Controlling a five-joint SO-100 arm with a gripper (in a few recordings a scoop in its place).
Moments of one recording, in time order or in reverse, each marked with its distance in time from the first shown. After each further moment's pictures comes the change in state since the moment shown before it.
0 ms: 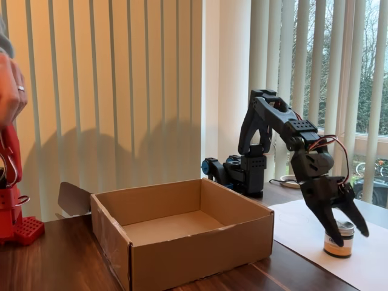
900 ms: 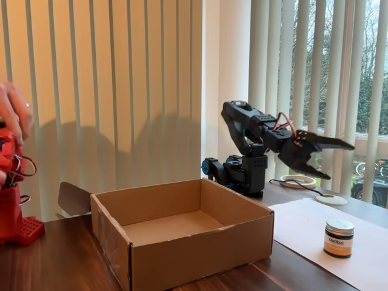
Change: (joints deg) arm -6.7 72.0 61.3 -22.9 68.1
